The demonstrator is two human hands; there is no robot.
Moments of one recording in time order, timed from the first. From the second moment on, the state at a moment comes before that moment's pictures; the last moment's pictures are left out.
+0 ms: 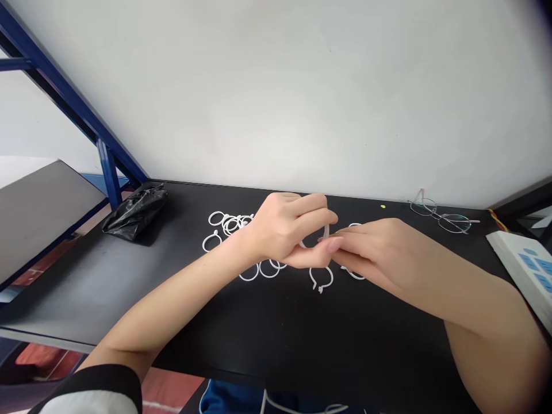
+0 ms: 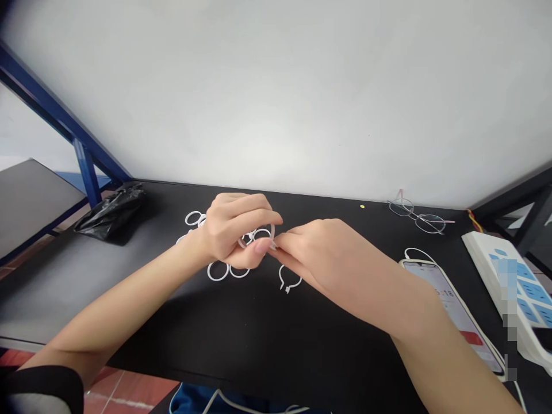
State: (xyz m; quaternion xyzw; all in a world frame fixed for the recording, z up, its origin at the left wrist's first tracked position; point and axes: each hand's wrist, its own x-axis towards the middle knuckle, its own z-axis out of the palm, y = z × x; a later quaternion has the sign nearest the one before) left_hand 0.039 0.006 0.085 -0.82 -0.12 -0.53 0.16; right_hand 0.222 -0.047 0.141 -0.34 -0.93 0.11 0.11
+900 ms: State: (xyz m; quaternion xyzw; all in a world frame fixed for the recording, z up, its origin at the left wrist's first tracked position) left_hand 0.047 0.000 0.081 -0.73 -0.10 -0.65 0.18; right_hand 0.222 -0.053 0.138 -0.30 -0.95 0.03 0.12
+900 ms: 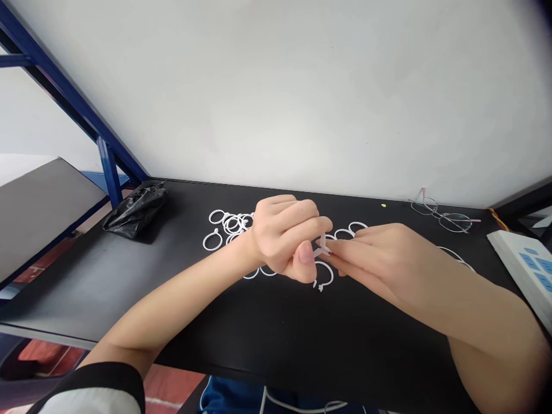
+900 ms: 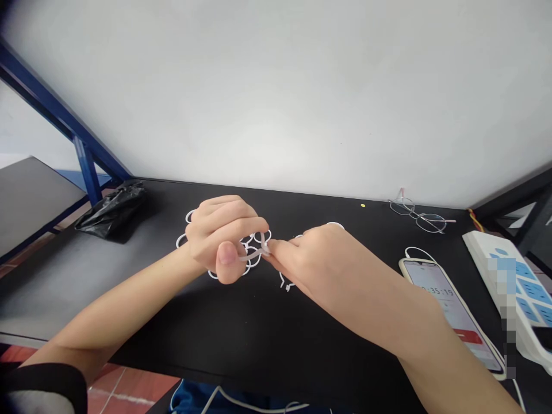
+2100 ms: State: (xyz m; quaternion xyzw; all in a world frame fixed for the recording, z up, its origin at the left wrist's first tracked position) left_hand 0.033 -0.004 0.098 -0.74 -0.07 -0.64 0.19; right_hand 0.215 -0.055 0.140 -0.32 -0.93 0.05 0.15
